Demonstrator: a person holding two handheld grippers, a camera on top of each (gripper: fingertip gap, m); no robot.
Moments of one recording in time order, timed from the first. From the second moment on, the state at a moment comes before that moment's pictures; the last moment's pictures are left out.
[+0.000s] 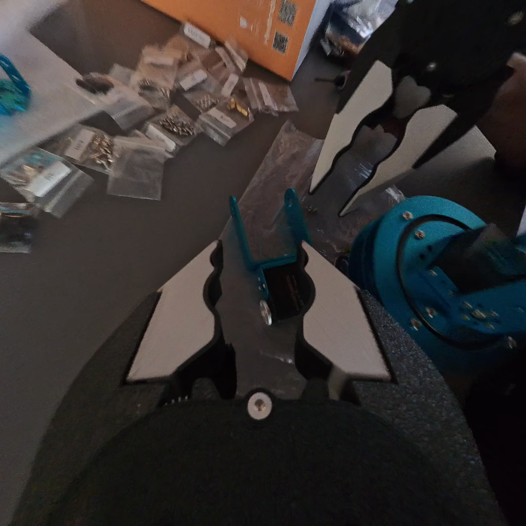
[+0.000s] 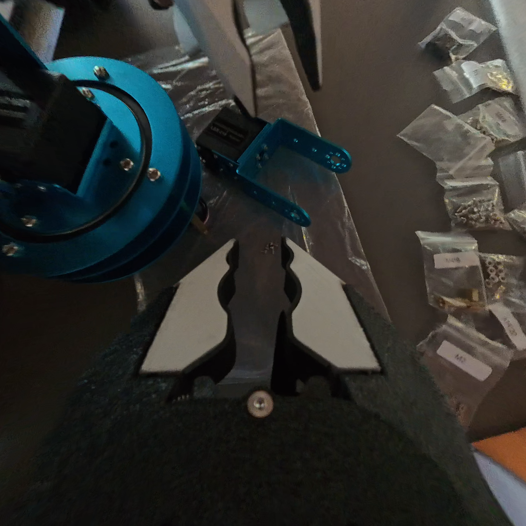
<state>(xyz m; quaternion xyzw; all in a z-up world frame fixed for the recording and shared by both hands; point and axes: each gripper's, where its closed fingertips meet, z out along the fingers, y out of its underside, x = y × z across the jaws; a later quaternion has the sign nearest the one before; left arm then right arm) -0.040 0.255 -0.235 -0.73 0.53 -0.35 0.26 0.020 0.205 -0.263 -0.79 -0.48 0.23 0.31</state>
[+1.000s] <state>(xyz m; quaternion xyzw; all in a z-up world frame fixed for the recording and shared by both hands) -0.100 0.304 -0.216 -0.75 0.48 -0.29 0.36 0.014 0.228 -0.237 -0.77 -0.47 0.30 0.32</state>
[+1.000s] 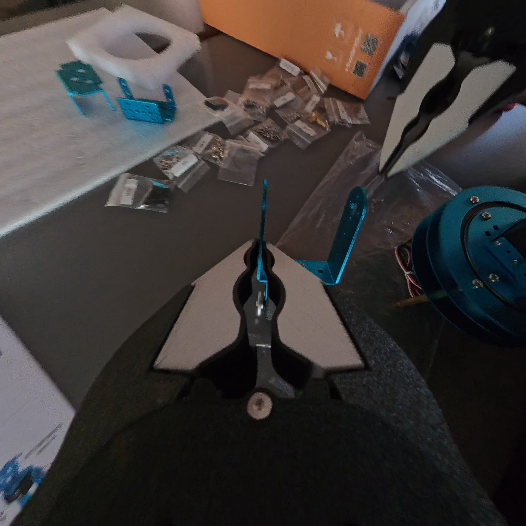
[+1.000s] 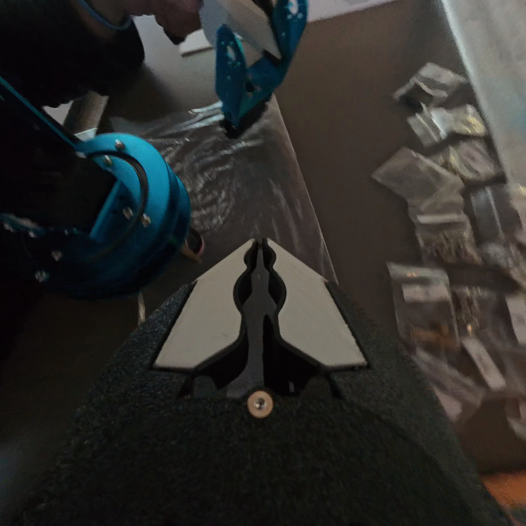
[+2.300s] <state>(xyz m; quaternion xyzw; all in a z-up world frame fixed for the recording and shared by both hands) -0.146 0.301 -0.185 -0.75 0.40 -0.34 0.41 0.022 0.212 -0.274 -0.77 -0.54 0.22 0.26</state>
